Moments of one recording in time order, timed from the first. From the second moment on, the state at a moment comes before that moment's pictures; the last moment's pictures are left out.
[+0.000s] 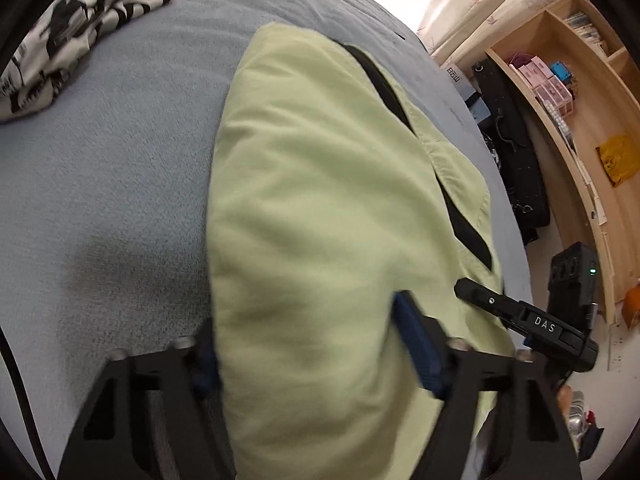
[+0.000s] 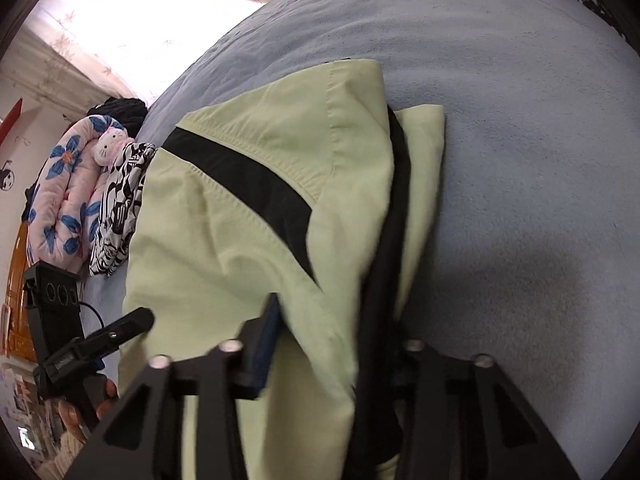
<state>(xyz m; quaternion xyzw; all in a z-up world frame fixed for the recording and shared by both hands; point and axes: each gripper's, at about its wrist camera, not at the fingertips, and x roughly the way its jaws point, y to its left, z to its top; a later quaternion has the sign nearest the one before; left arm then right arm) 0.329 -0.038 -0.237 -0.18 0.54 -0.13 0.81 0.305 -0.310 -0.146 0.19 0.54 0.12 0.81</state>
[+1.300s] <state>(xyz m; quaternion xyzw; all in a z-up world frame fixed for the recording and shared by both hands) 0.048 0.153 -0.033 -0.01 0.43 -0.05 0.90 0.083 -0.019 0.004 0.07 0.45 0.23 0.86</state>
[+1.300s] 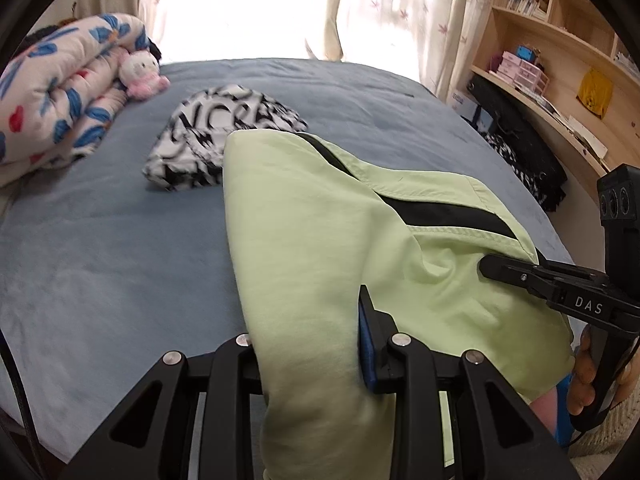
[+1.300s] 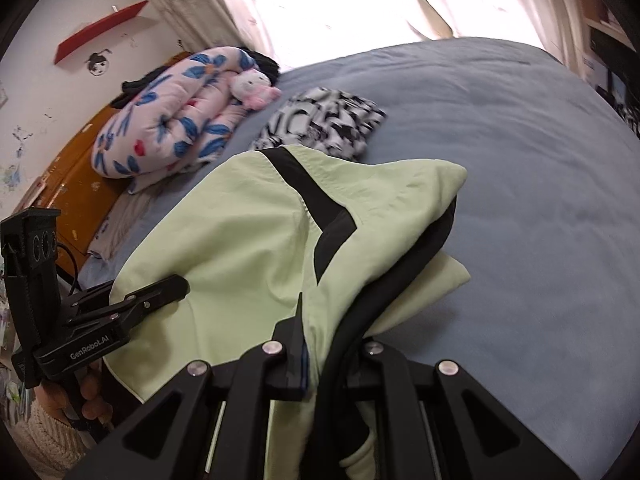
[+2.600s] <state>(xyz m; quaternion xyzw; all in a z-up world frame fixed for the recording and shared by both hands) 0.463 0.393 -0.143 0.01 0.39 0.08 0.92 0.489 0.147 -0.131 0.00 0.44 0.13 0.89</state>
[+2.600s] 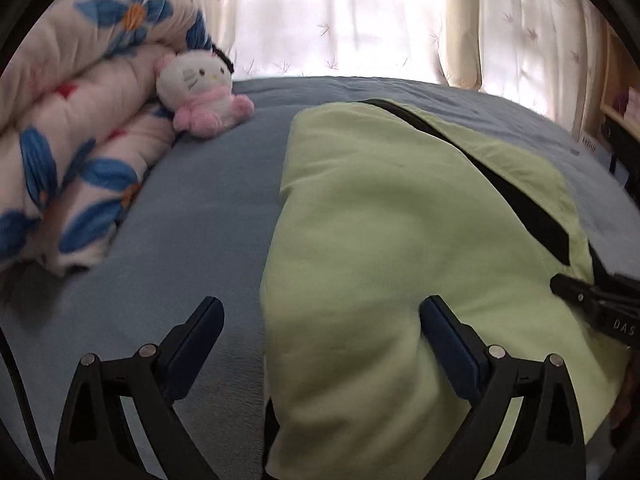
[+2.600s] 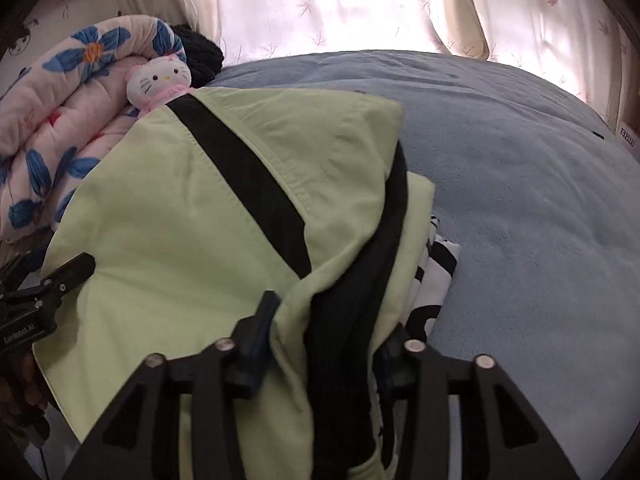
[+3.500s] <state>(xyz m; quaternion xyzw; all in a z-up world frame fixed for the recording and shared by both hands) 0.372 0.335 -0.135 0.02 0.39 0.12 0.91 0.408 0.182 -0.089 0.00 0.42 0.18 0.89</state>
